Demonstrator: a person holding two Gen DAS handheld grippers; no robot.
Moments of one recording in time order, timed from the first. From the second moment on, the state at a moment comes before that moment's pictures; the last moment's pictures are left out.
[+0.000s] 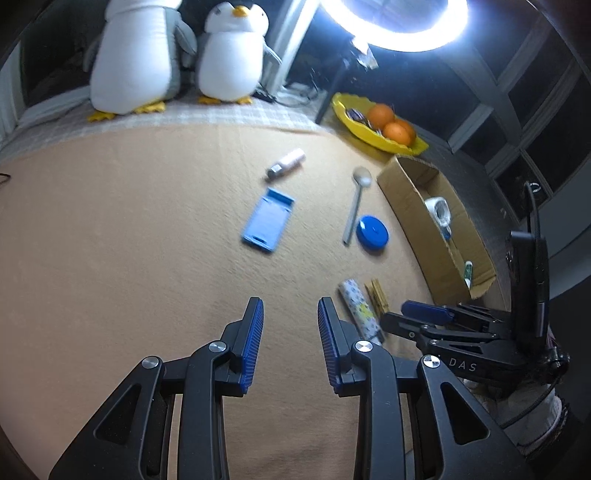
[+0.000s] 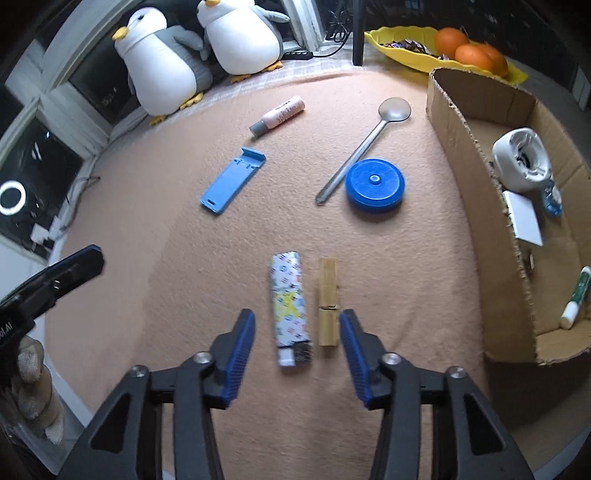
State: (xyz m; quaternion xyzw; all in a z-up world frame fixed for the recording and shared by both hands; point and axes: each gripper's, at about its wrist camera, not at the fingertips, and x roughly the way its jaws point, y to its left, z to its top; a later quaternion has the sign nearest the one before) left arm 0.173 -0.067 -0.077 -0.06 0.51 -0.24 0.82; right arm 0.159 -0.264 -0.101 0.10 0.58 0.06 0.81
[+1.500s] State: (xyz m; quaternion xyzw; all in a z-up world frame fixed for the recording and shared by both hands) left arm 0.173 -0.167 -0.141 0.11 0.56 -0.24 0.79; right arm 0.131 -0.294 -0.095 0.11 0.57 0.08 0.81
